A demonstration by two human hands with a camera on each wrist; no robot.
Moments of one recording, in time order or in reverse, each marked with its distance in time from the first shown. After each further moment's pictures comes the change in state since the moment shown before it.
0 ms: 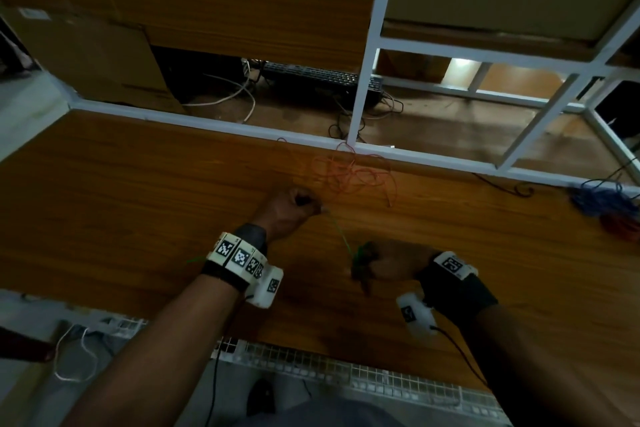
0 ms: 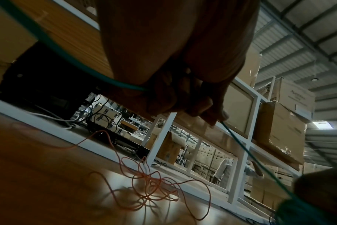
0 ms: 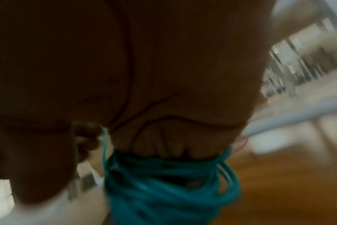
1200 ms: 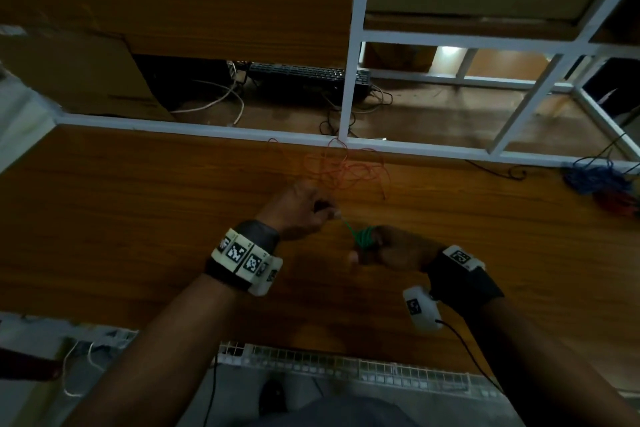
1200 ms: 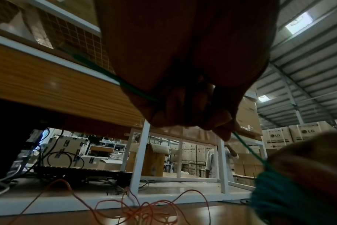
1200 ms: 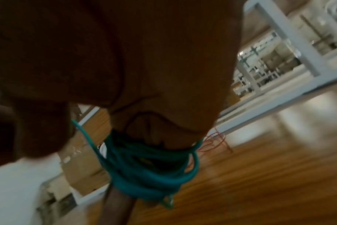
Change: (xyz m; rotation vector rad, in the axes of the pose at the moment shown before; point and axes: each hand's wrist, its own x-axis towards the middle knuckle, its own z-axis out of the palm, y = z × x) left_hand 0.000 0.036 0.008 0.577 -0.240 0.326; right_hand -0.009 0.011 0.005 0.299 0.216 0.005
